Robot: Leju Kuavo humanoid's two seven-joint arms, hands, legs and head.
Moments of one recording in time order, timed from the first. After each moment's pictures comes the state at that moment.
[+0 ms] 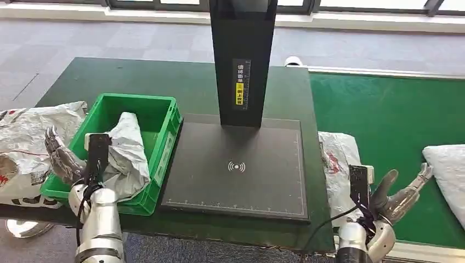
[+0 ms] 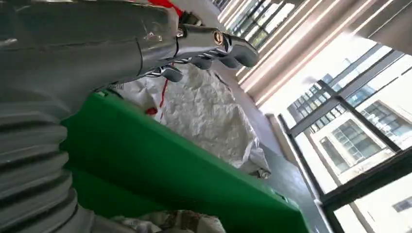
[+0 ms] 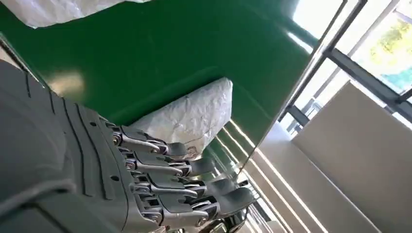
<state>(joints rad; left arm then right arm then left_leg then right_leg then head) -0.41 -0.30 0.67 -1.11 -0.86 0.63 -0.45 -0.22 0.35 -0.58 -1.19 1.10 -0.70 -0.38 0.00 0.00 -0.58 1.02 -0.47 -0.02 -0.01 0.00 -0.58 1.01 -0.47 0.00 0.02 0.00</state>
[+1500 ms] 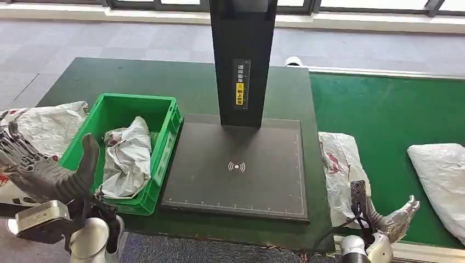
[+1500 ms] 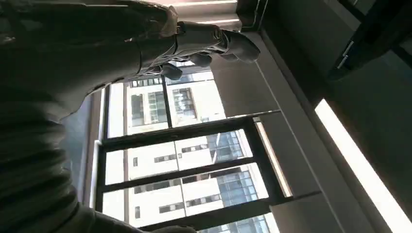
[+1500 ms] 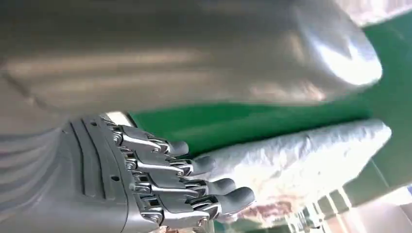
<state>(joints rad) -0.02 -0.22 -0.06 -1.90 -0.28 0.69 -0.70 -0.30 0.22 -0.75 -0.76 1.33 -0.70 -0.13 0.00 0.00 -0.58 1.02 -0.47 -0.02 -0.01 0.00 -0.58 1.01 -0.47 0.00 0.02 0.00</state>
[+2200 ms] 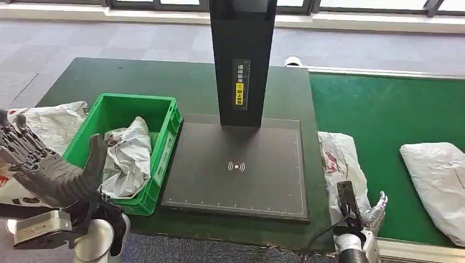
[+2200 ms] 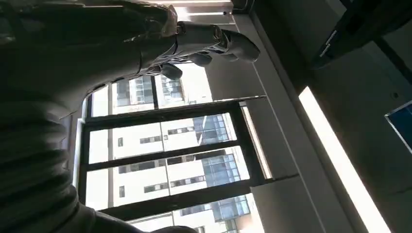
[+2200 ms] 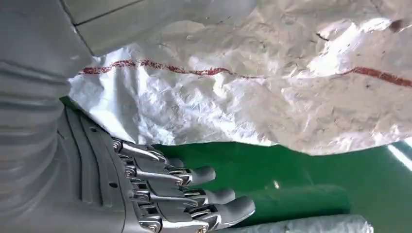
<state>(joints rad) -0.04 -0.19 -0.15 -1.91 -0.26 0.68 -0.70 -0.36 0.18 -0.75 -0.57 1.14 -0.47 -0.32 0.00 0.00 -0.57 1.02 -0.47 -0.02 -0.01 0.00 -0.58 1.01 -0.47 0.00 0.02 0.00</state>
